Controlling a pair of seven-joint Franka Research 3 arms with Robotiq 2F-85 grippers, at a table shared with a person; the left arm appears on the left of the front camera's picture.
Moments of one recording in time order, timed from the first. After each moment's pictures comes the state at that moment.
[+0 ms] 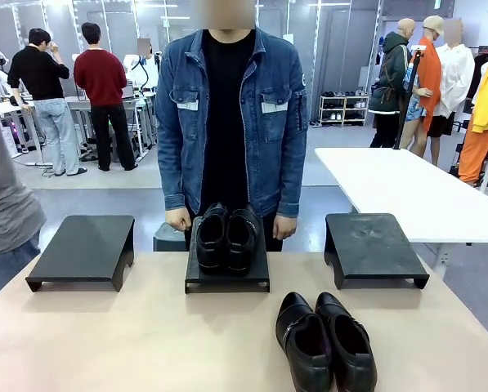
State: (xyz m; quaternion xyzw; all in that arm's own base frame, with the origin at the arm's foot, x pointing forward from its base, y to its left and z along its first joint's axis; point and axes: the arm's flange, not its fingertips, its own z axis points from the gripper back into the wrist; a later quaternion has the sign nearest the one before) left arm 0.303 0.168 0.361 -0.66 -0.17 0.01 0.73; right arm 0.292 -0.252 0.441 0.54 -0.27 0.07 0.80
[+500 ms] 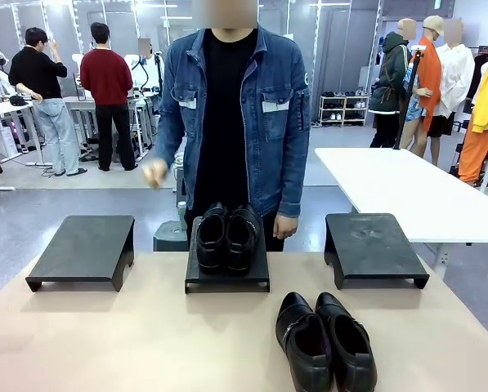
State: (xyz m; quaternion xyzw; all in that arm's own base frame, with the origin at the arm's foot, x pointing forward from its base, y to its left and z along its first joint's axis) left arm 0.303 0.167 0.361 -0.66 -0.17 0.01 0.73; right arm 0.292 -0.252 0.441 0.54 -0.27 0.07 0.80
